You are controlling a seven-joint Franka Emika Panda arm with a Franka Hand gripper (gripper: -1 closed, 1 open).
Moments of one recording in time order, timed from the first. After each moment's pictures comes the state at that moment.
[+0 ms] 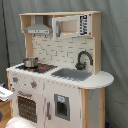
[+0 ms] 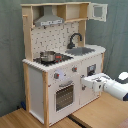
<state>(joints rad) -0.30 -1.48 1.48 -2.57 -0.49 2.79 -0.35</state>
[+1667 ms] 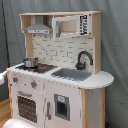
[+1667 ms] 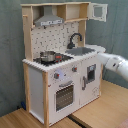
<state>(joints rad) -0.07 -1.50 1.21 -2.54 -0.55 2.36 -0.45</state>
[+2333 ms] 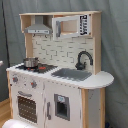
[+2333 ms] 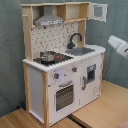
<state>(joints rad) 0.00 -1.50 1.07 -2.47 -0.65 2.19 -0.46</state>
